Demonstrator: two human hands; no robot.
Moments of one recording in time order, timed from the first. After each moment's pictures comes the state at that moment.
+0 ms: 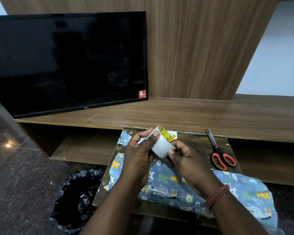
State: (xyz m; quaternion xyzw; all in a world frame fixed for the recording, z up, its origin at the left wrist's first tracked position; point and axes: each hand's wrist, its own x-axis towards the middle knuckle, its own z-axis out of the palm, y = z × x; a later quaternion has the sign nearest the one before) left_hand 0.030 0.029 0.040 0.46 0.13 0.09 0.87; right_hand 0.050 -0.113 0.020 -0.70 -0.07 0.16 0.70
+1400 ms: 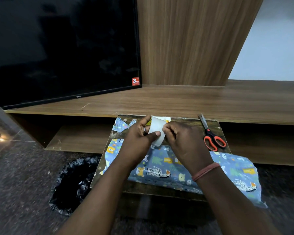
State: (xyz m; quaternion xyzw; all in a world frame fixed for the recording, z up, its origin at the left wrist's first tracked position) left_hand 0.027 0.030 0.036 0.67 0.04 0.02 0.74; right_hand 0.049 -0.125 0.034 -0.89 -0.23 -0.22 0.32
